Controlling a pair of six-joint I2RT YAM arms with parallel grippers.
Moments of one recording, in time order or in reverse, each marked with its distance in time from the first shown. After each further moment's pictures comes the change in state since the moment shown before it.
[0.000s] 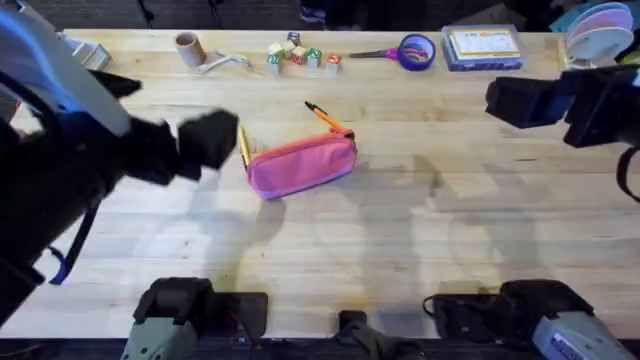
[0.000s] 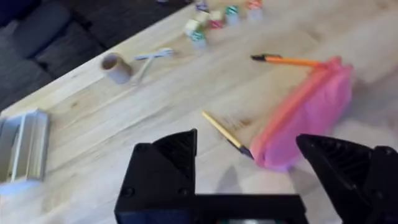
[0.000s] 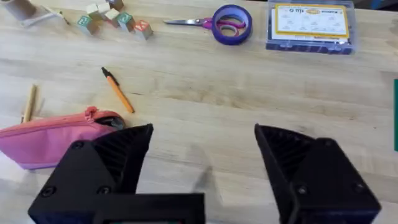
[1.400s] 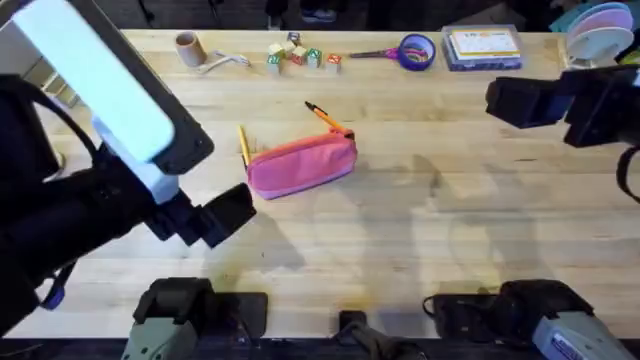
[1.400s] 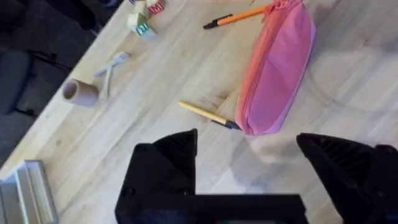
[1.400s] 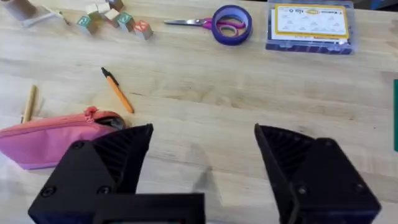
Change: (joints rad) left arm 0.014 0.000 -0.005 -0.272 0.228 0.583; right arm 0.000 0.000 0.000 0.000 0.001 0.000
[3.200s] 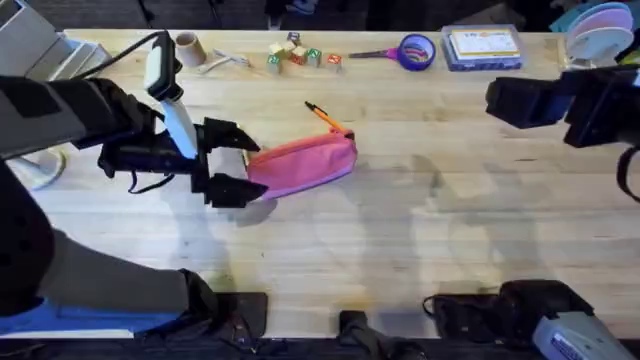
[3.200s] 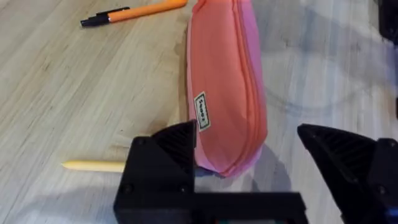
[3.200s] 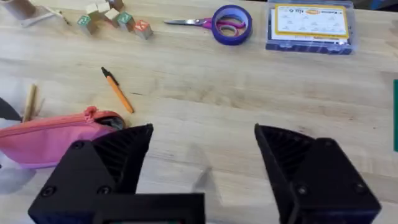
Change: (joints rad) left arm 0.362 1.088 -0.022 -0.002 0.703 0.790; right arm 0.000 0.000 0.000 0.000 0.000 0.000
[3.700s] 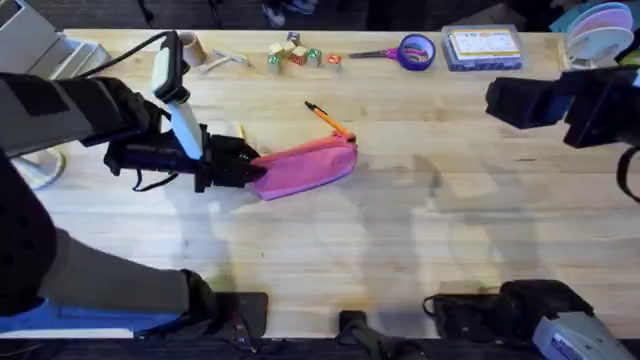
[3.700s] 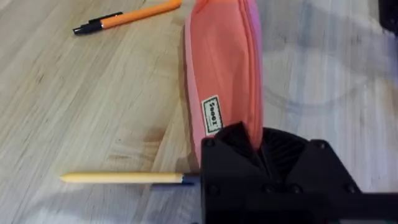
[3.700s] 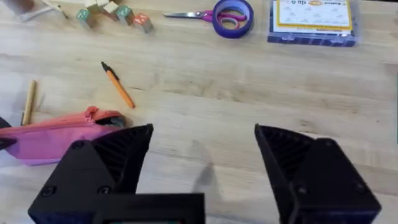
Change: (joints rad) left arm -0.033 0.005 0.000 0.014 -0.015 0.014; right arm 0.000 0.000 0.000 -0.003 0.000 0.000
